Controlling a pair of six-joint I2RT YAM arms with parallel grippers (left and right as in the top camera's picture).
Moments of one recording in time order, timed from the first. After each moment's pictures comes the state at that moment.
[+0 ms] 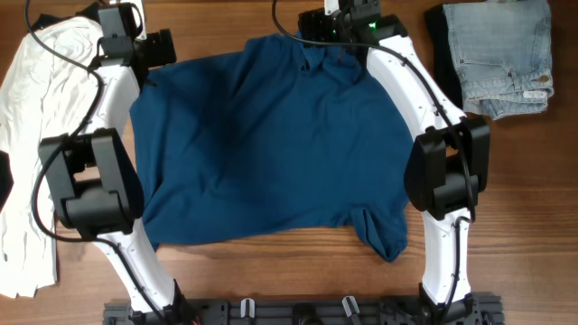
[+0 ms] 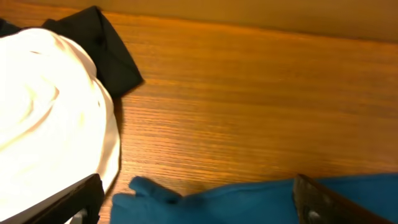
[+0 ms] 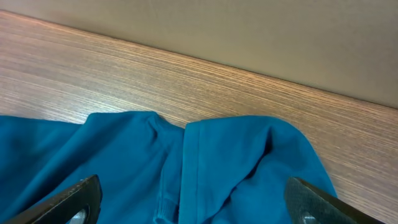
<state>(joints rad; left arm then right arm) 0.13 2.13 1.60 -0.25 -0.06 0.01 0.32 2.28 2.04 -0.49 -0.07 0.01</state>
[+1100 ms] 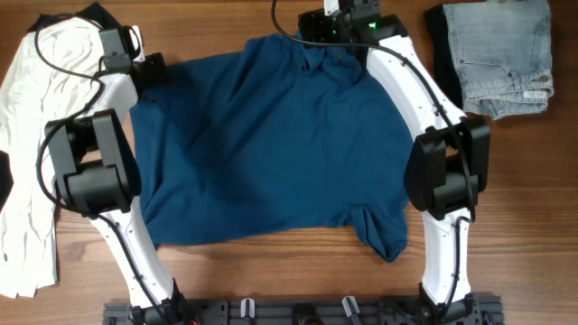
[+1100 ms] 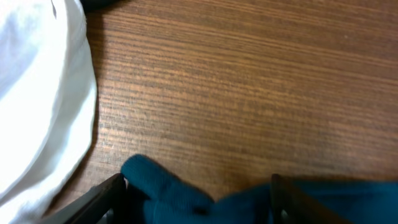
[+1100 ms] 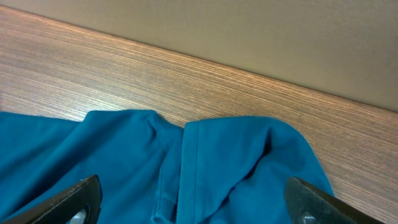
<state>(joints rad) 0.18 2.30 1.60 -0.19 0.01 -0.06 0.32 2.28 2.04 -0.49 -0.07 -0.01</state>
